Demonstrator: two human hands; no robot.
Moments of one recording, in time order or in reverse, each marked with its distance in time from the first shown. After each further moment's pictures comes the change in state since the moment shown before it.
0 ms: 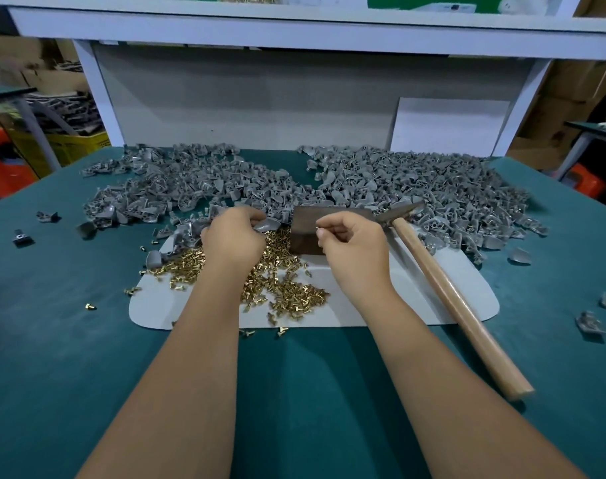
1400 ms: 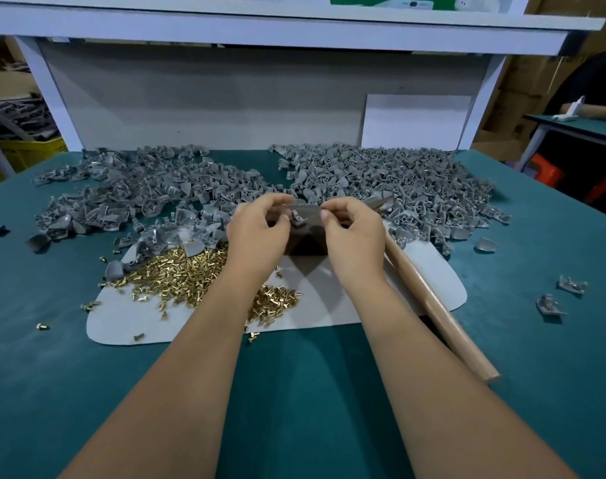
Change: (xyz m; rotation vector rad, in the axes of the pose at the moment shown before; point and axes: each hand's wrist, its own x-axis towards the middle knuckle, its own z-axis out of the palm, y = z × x) left_hand -0.023 0.047 0.028 -0.544 -0.102 0.225; right_hand 0.017 0.010 -0.022 -0.067 0.210 0.029
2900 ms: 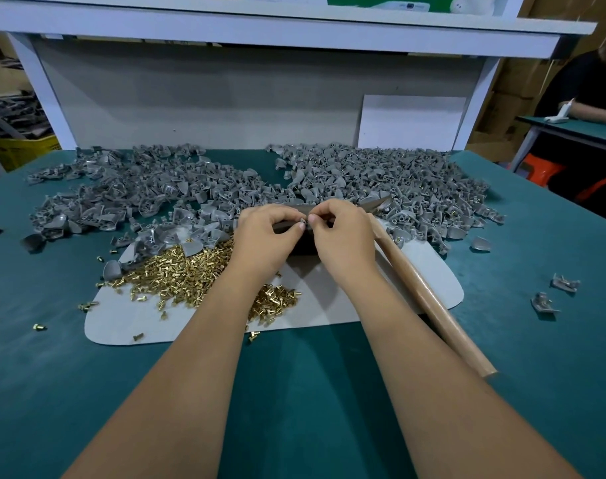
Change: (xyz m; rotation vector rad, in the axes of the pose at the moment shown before) left_hand 0.006 -0.012 0.005 0.038 -0.075 0.098; right_hand 0.005 -0.003 0.005 -0.265 -0.137 -0.098
